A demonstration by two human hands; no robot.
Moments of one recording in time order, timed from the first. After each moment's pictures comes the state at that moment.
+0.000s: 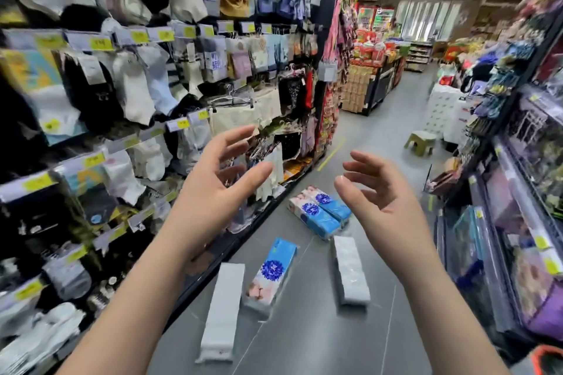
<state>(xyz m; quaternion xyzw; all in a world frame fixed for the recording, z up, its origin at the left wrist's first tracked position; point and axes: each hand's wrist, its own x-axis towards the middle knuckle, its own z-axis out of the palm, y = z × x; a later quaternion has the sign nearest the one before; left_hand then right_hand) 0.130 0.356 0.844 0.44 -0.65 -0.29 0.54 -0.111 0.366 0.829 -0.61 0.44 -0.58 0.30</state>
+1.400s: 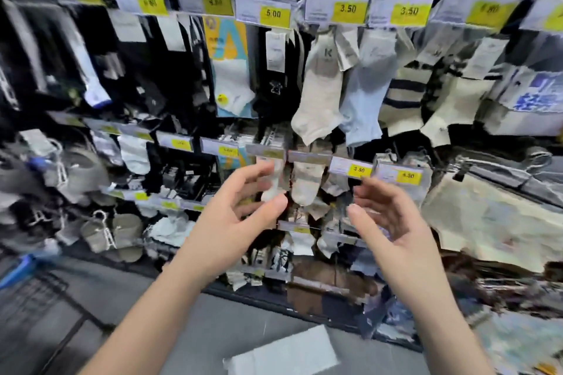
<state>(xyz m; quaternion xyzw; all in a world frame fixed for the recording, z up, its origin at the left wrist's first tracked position) 0.228 -0.019 0.777 0.73 -0.22 -0.08 0.64 0.137 -0.236 0.759 -0.75 0.06 -0.26 0.60</state>
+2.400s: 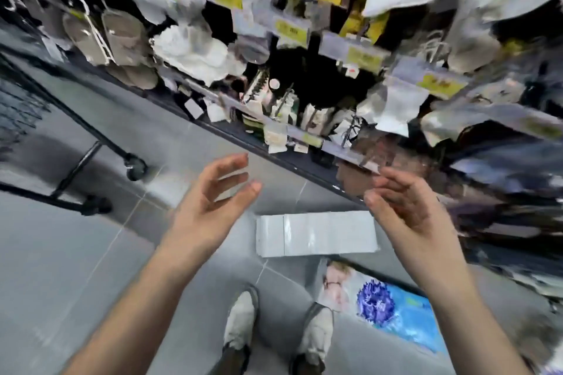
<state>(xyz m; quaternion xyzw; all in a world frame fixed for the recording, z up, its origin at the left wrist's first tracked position) 0.269 0.077 0.407 0.74 0.12 -0.12 0.65 0.238 -0.189 0.397 -0.76 0.15 0.02 0.63</state>
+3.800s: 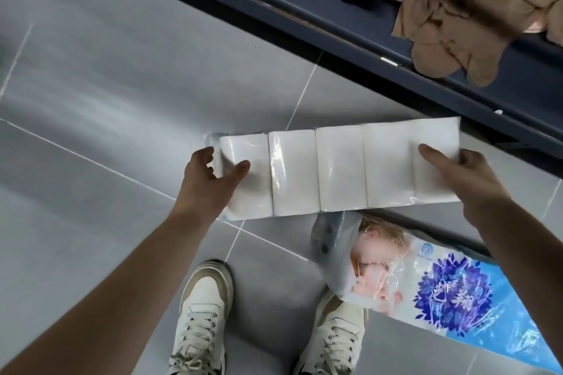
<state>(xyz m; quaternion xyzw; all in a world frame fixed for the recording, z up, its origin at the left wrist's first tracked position) 0.215 0.062 -0.140 0.79 0.32 -0.26 0.45 0.197 -0.333 -0.165 -0.77 0.47 0.20 0.39</state>
